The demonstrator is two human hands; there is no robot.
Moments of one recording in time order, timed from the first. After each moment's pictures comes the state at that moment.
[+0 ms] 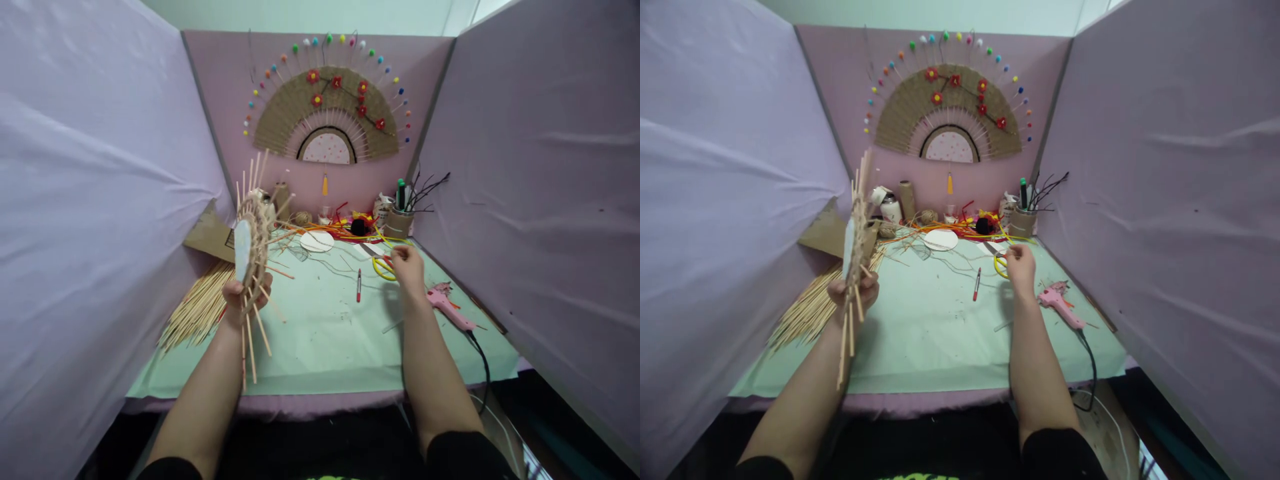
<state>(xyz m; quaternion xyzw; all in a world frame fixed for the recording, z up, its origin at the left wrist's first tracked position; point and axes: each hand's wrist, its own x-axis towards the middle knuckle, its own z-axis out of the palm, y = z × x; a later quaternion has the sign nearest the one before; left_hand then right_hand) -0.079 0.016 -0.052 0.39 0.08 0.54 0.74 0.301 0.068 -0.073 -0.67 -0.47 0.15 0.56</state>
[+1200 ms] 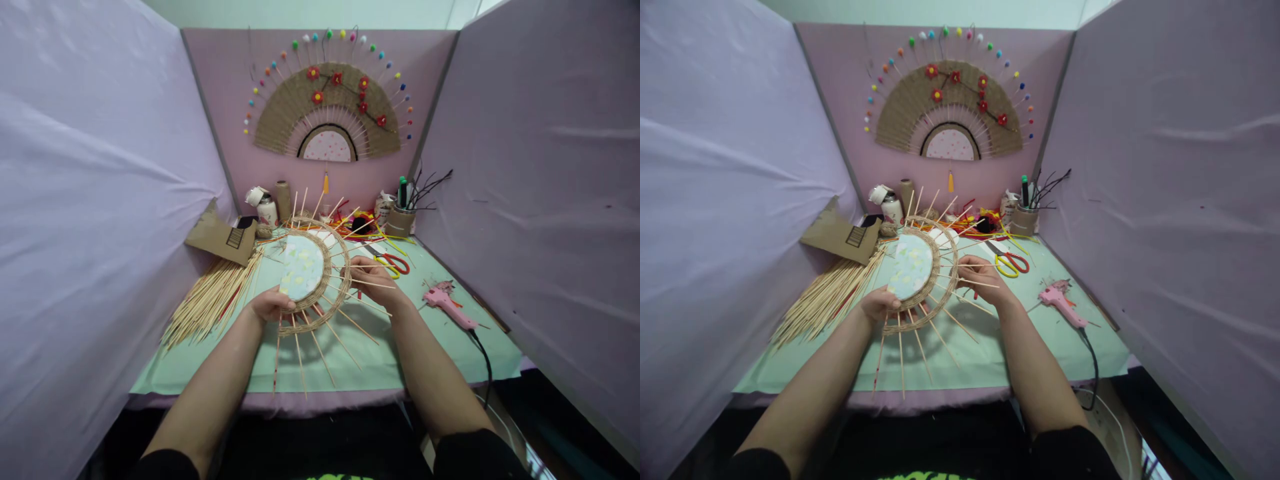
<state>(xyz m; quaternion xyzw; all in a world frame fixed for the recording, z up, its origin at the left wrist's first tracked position) -0.045 0.018 -0.071 0.51 0.18 0.22 0.82 0.225 0.019 -0.049 -0.30 -0.52 0.62 0.50</state>
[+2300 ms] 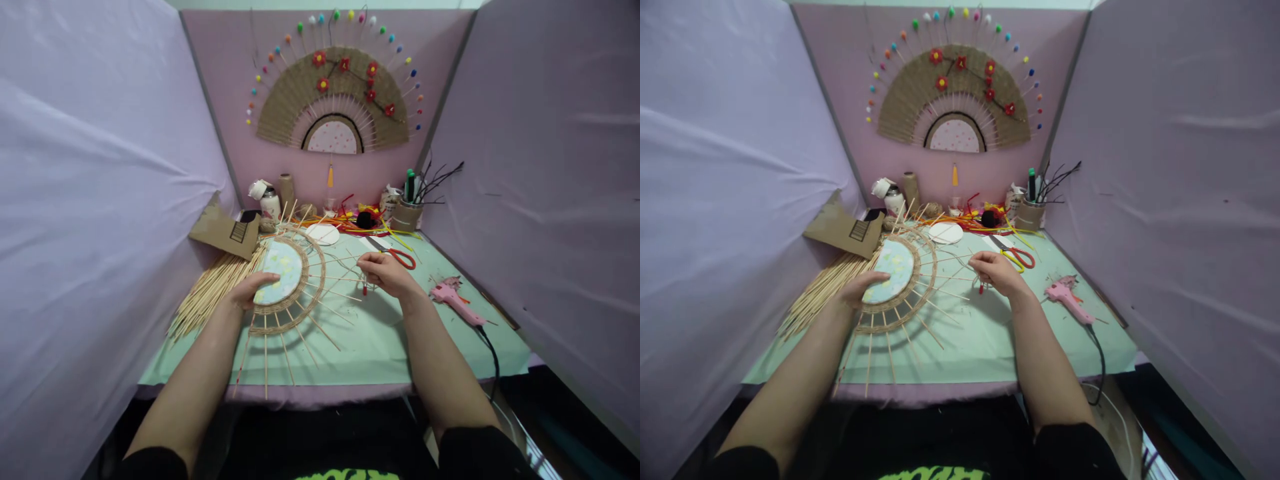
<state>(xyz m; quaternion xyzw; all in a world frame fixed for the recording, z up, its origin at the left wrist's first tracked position) -0.093 0.029 -0.056 0.36 0.41 0.36 0.75 0.246 0.033 -0.052 -0.39 -0.51 0.62 0.45</state>
